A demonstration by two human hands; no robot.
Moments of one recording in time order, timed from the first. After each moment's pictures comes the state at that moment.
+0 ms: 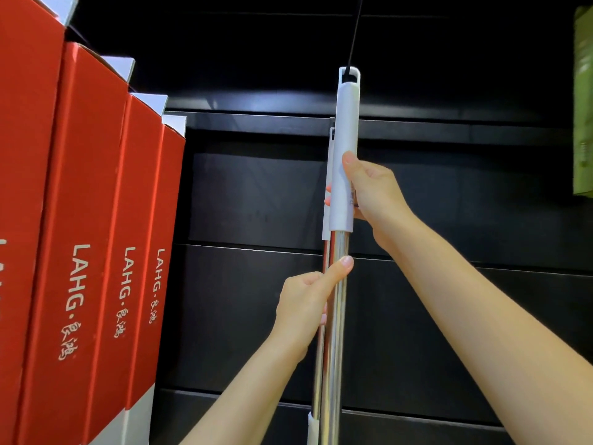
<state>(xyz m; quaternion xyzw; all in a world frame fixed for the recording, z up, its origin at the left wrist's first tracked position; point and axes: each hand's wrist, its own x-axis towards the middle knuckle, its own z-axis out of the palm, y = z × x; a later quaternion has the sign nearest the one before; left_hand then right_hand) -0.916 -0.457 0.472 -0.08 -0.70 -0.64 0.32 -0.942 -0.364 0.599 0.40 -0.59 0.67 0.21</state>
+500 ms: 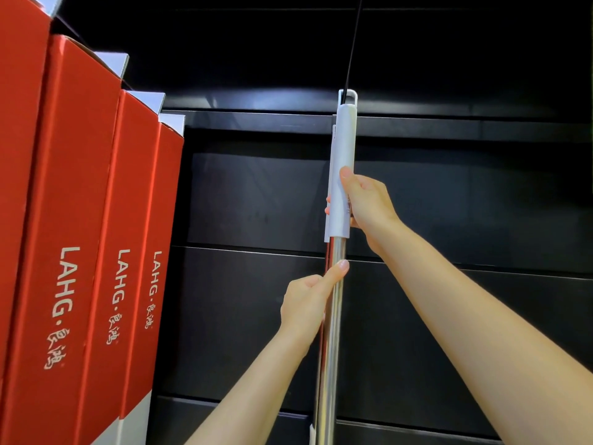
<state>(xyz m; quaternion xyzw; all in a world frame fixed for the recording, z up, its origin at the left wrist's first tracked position) -0.974 -0.470 0.468 -0.02 -0.71 -0.62 0.34 -0.994 -0.381 0.599 0.37 -0.62 0.66 0.21</state>
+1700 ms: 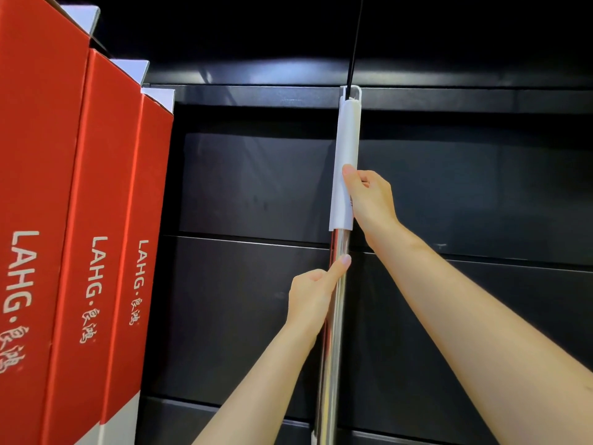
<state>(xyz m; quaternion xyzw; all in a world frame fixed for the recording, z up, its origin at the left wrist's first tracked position) -1.039 -0.489 0.459 -0.03 -0.68 -0.64 0.35 -1.071 -0.410 0.591 0.32 -0.62 0.65 0.29</state>
